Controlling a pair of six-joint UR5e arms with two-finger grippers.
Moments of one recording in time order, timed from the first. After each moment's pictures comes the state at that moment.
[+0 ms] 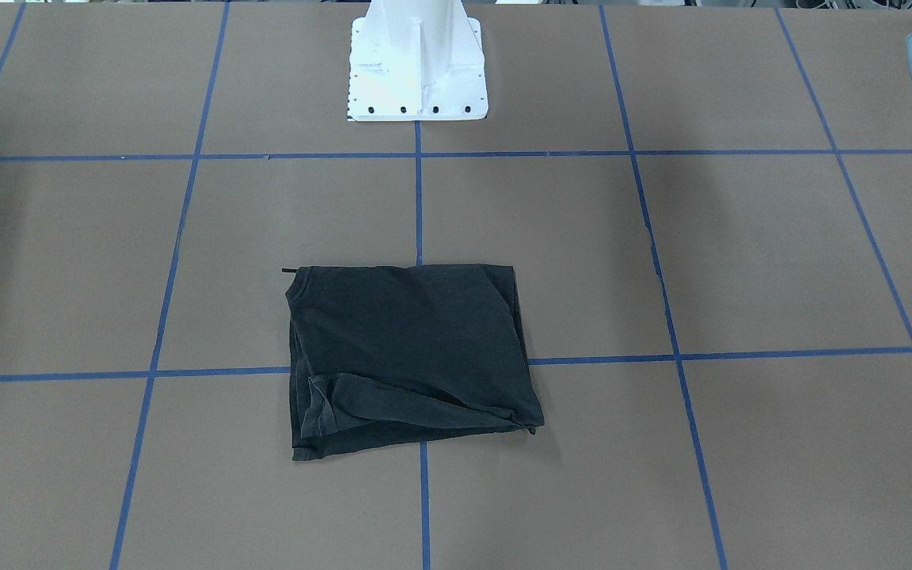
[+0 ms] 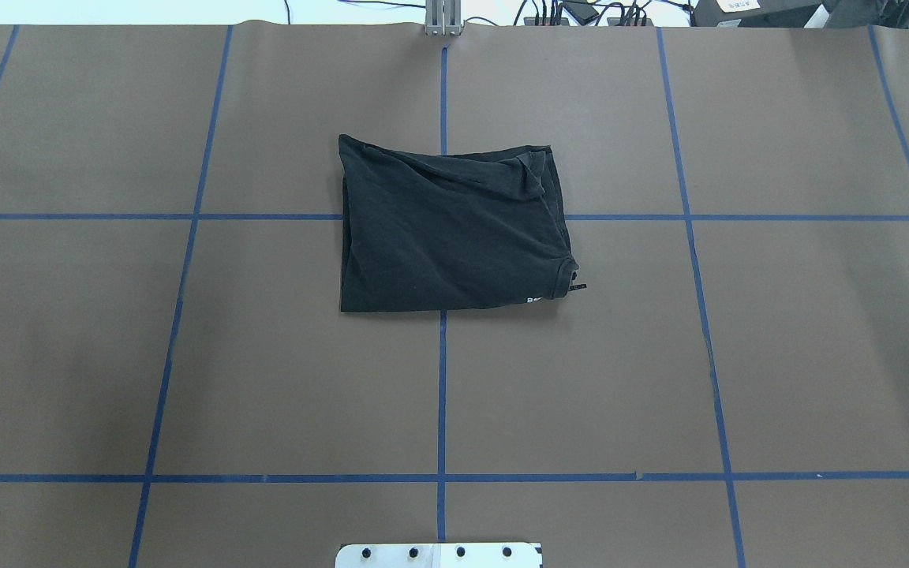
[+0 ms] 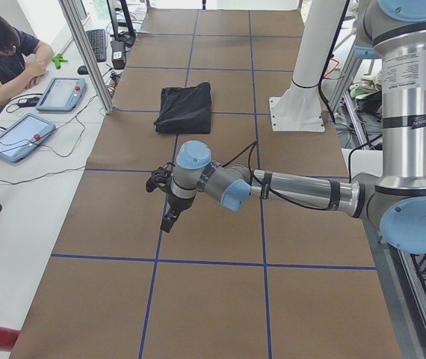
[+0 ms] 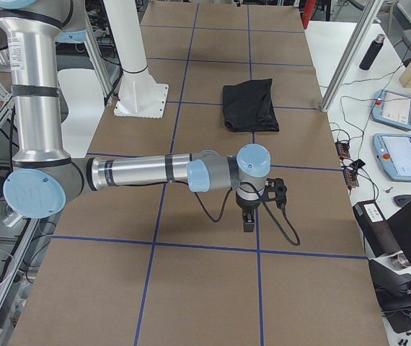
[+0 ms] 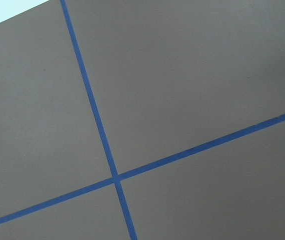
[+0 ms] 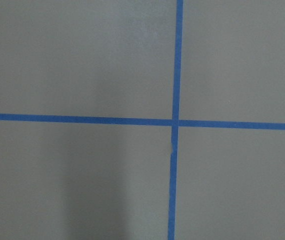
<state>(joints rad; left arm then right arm) -1.37 -1.45 -1.77 -1.97 -2.15 -0.05 1.50 -1.59 1.68 -1.52 2.32 0.13</state>
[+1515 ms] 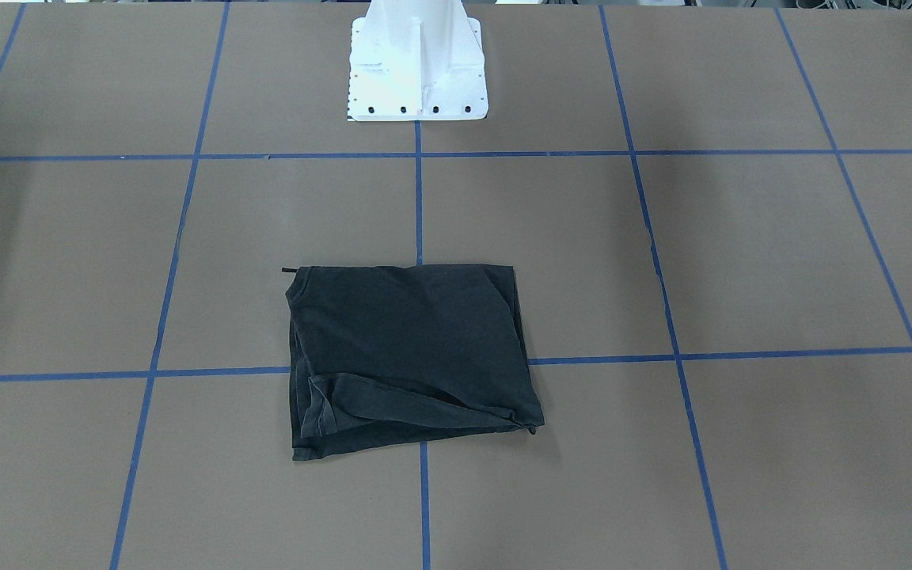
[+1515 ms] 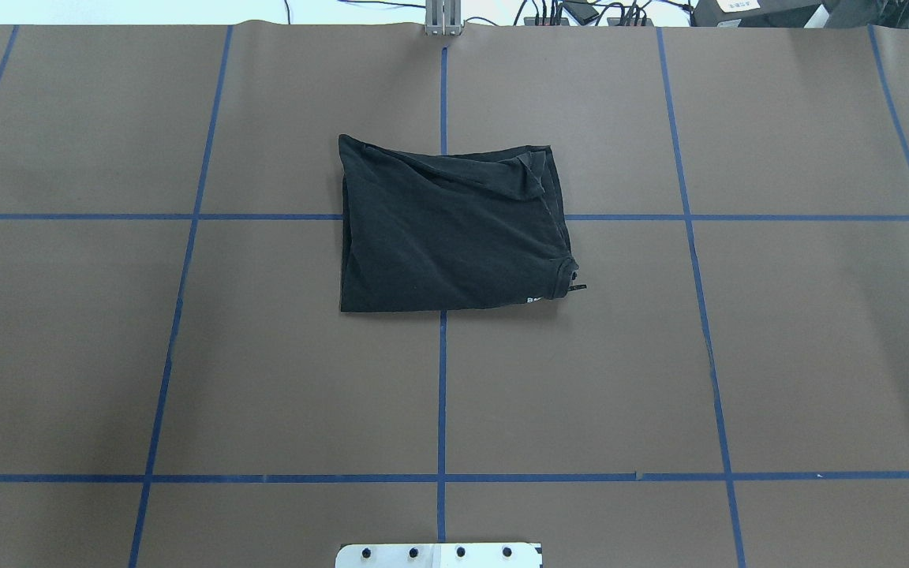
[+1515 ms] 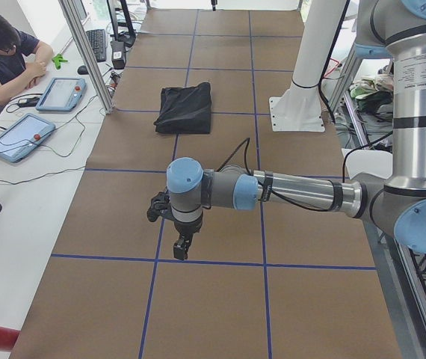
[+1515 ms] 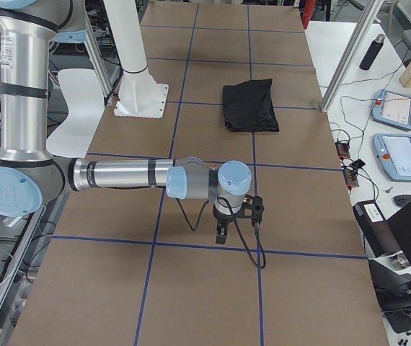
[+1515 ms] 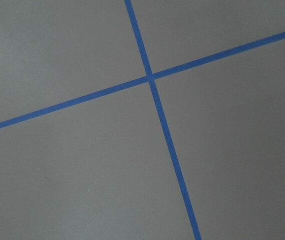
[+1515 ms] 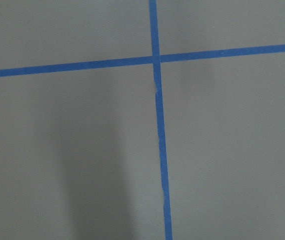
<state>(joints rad) -1.54 -1.48 -1.74 -1.59 -2.26 0.22 1.52 -1.67 1.72 -1.64 2.36 0.12</state>
